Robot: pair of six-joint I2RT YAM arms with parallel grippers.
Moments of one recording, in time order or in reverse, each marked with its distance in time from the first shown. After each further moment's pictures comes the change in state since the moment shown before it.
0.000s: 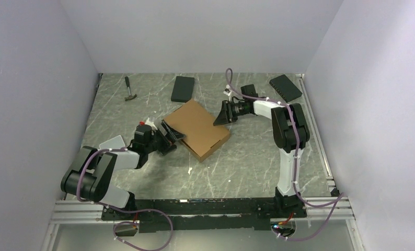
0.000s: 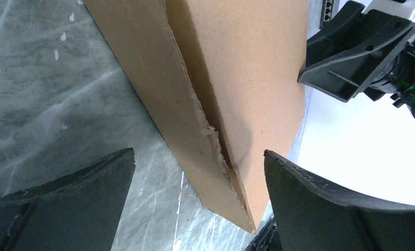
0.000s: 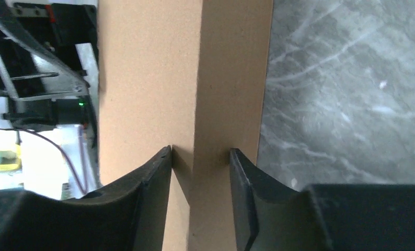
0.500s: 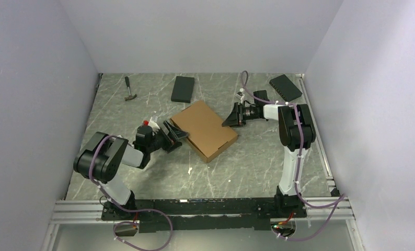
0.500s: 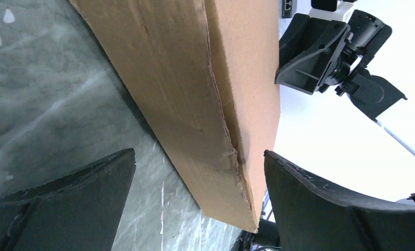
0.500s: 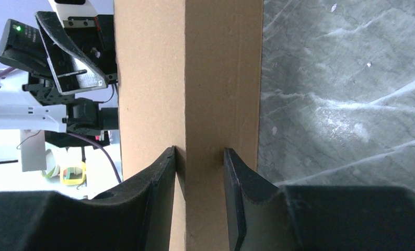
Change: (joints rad) left arm 0.008 0.200 -0.016 0.342 0.115 -0.066; right arm -0.130 -0.004 -0.143 0.134 -0.162 0.148
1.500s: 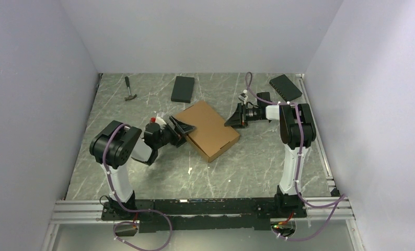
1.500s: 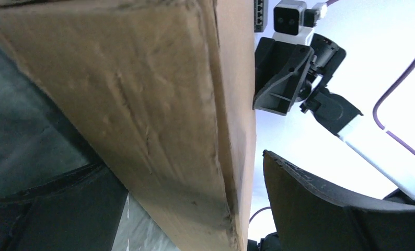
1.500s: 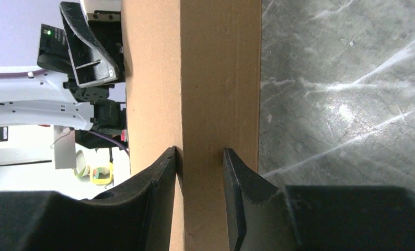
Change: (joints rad) left arm -0.065 0.230 0.091 0.279 -0.030 -0.166; right arm -0.043 0.034 -0.014 0.035 -0.079 0.057
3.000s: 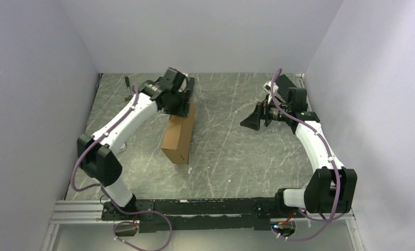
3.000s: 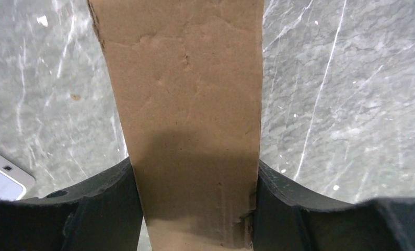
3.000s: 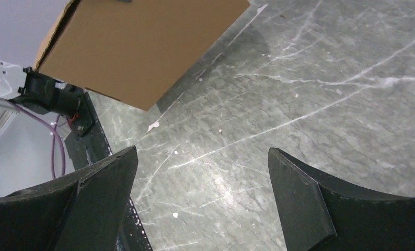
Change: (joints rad) left arm -0.163 -0.253 1.169 -2.127 -0.502 0.923; right arm -0.088 -0.859 -0.218 -0.330 0.188 -0.386
